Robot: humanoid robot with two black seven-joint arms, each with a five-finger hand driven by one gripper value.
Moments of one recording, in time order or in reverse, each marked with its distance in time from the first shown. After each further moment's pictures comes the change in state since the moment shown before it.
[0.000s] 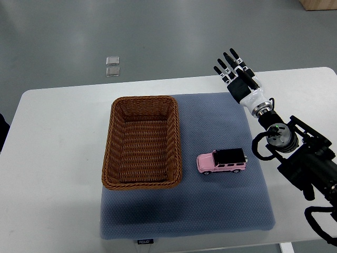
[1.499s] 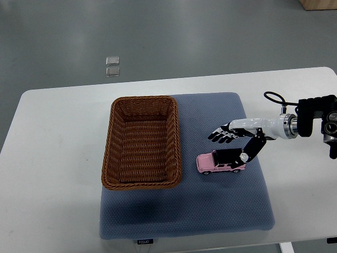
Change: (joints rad) left arm -0.005 0.000 -0.007 0.006 0.000 -0.004 0.000; right arm 0.178 -0.678 -0.713 0.818 -0.916 0.004 -0.282
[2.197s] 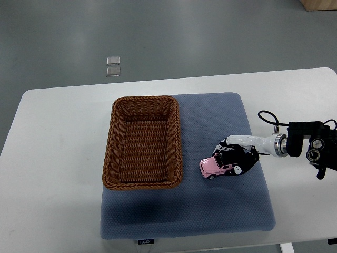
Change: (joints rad) left arm 0.001 0.000 -0.001 0.002 0.000 0.001 0.000; right arm -0.114 0.082 0.003 -0.072 -0.180 -0.121 0.032
